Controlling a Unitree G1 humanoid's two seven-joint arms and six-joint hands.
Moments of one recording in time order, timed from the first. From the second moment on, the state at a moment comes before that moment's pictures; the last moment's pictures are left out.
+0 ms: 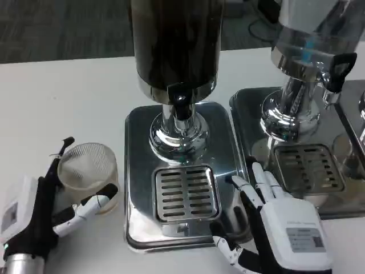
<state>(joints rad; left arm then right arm) -0.07 0.41 -0.09 0.85 0.49 -0.70 0.57 0.38 -0.21 0.49 -0.17 -1.11 0.14 -0.44</state>
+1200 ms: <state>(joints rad) -0.07 0.42 -0.10 0.86 0.53 -0.76 0.71 0.36 -0.21 0.48 -0.17 -1.10 0.13 -0.45</state>
